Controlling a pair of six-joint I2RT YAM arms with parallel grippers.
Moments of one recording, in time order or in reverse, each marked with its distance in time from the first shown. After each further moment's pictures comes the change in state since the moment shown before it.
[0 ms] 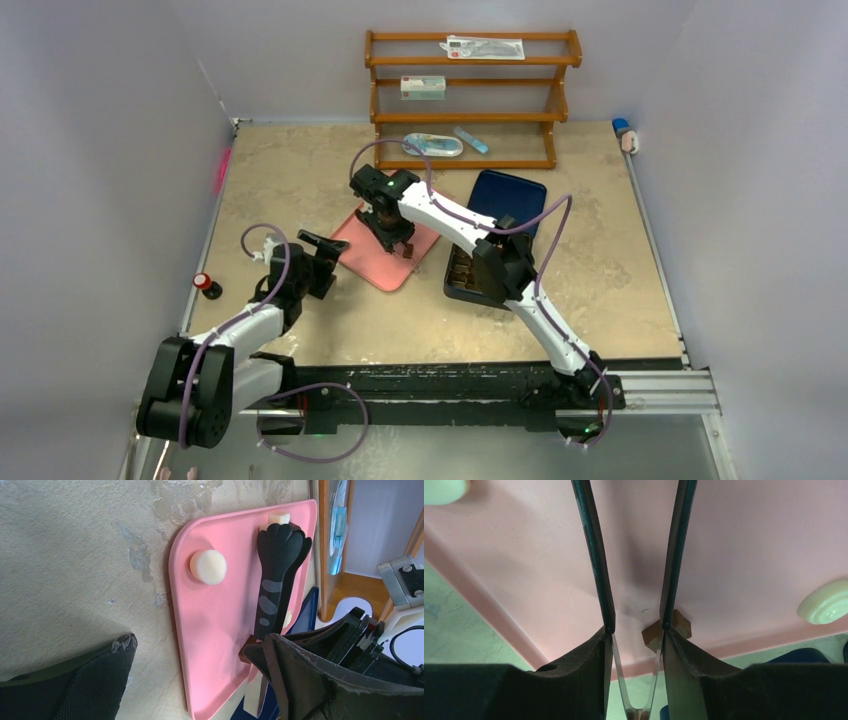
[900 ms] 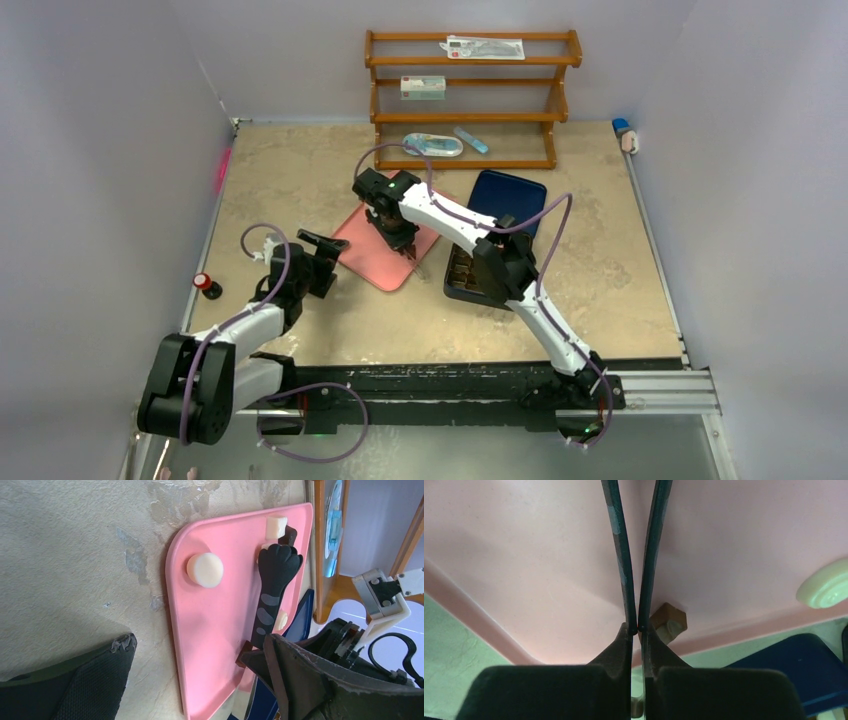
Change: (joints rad) left arm 0.001 0.023 -0.001 0.037 0.004 -0.016; right arm -0.004 0.006 -0.014 -0.031 0.020 0.001
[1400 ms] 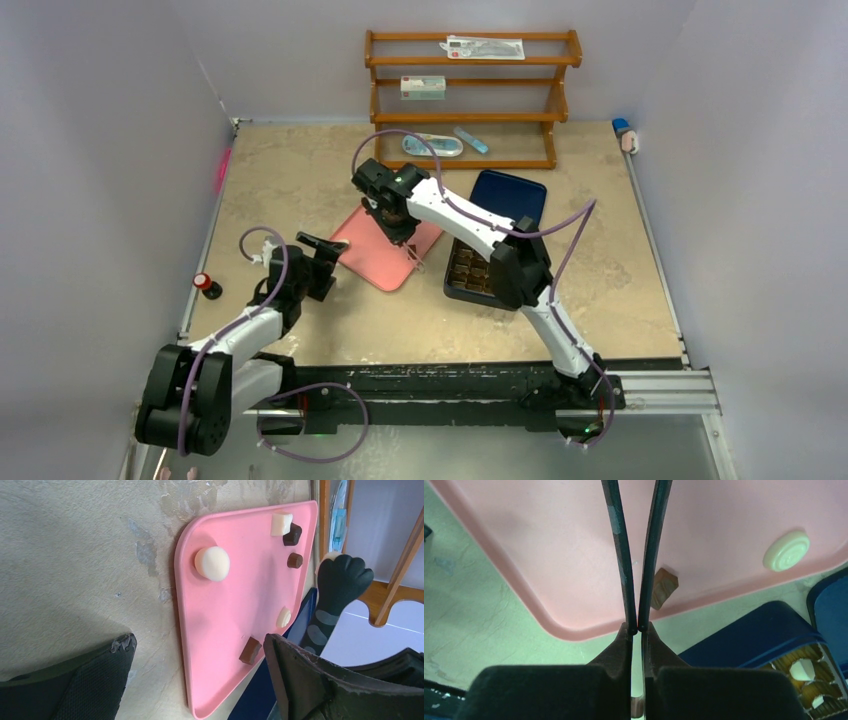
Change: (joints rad) left arm 0.000 -0.053 -0.011 -0.055 0.000 -0.003; right arm 0.022 -0.142 -0.057 0.001 0.029 0.004
